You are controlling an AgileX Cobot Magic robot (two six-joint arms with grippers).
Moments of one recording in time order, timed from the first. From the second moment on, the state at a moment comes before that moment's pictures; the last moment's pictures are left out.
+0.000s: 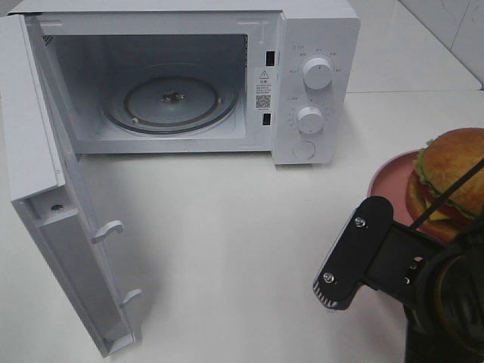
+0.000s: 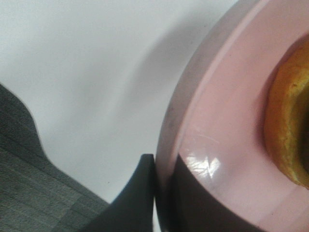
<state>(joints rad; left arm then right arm) 0.07 -0.01 -0.52 -0.22 1.08 0.13 1.21 1.37 -0.58 -0.69 0.99 0.65</state>
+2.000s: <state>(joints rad) 0.07 -0.01 -0.52 -0.22 1.08 0.13 1.00 1.37 -0.58 -0.75 0.48 -0.34</state>
